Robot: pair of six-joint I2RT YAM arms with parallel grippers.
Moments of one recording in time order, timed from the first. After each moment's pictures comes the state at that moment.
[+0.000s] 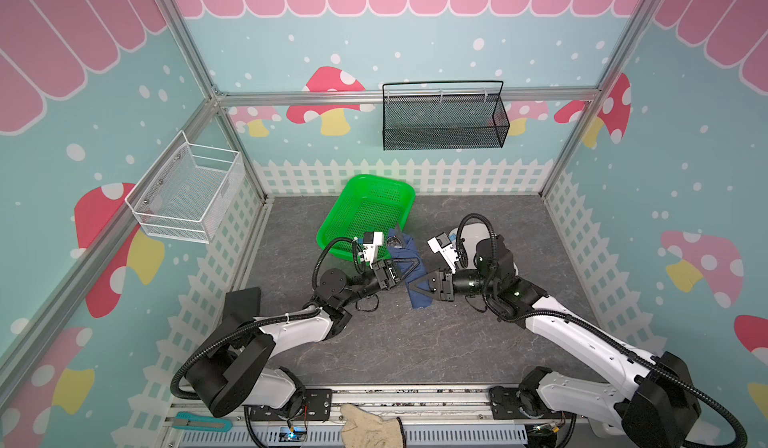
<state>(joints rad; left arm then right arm) -0.65 1.41 0.52 1.22 0.57 -1.36 0.63 1.14 0.80 0.04 -0.84 0.64</state>
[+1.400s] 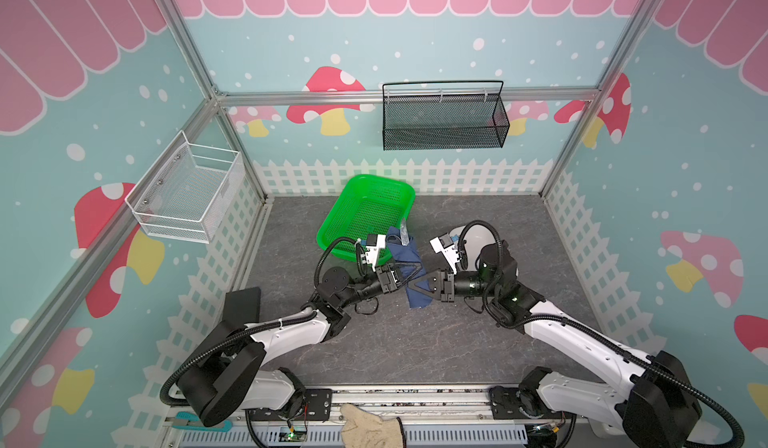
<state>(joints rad) -0.67 1.36 0.53 1.07 0.59 -1.27 0.63 1.13 0.72 0.25 -0.86 0.77</state>
